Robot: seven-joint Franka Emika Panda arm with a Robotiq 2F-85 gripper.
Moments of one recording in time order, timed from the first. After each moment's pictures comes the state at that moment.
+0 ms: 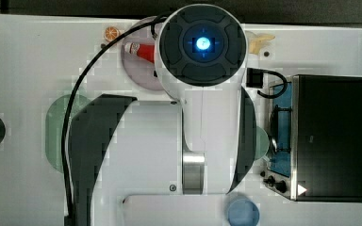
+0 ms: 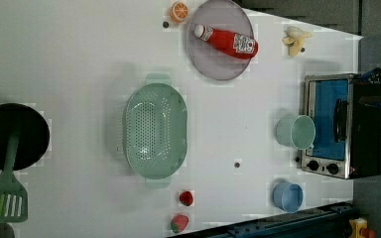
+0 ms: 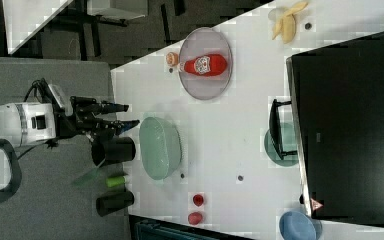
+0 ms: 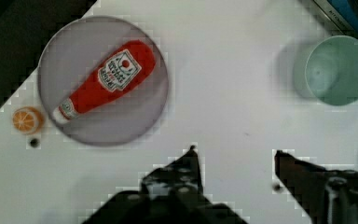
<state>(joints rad) 0.01 -0.03 0.00 -1.80 -0.02 0.20 0.05</state>
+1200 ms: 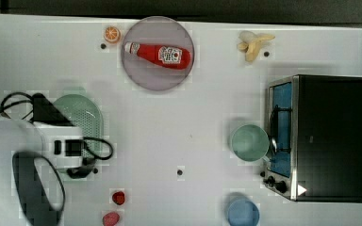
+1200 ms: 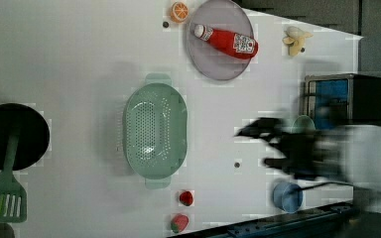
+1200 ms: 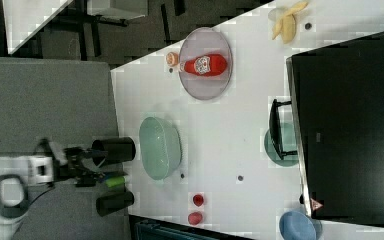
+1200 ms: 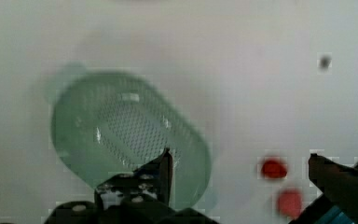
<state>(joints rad) 0.03 -0.05 0.50 -2.05 0.04 0.34 0.51</state>
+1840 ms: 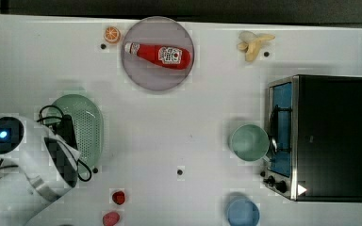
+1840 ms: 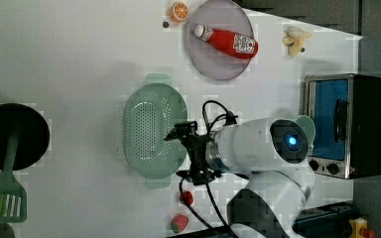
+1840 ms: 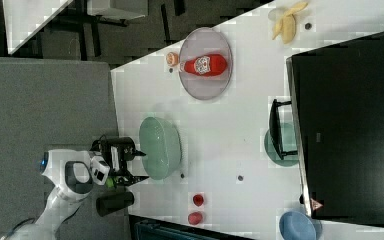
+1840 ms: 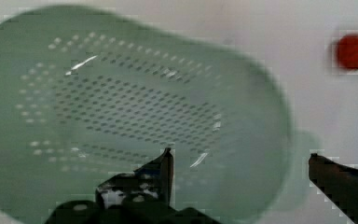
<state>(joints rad) 0.06 0.31 0.60 -2.16 -0.02 0.74 1.17</state>
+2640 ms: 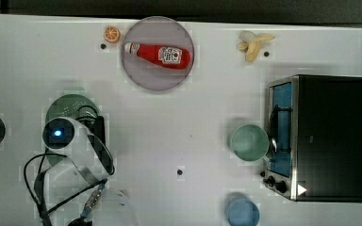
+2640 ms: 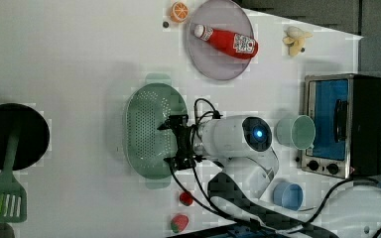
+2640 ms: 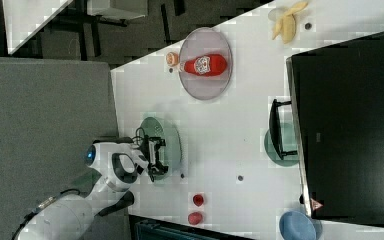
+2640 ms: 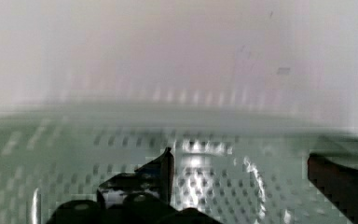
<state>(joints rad) 0.10 0.54 0.45 -2.23 -0.16 1.06 1.33</state>
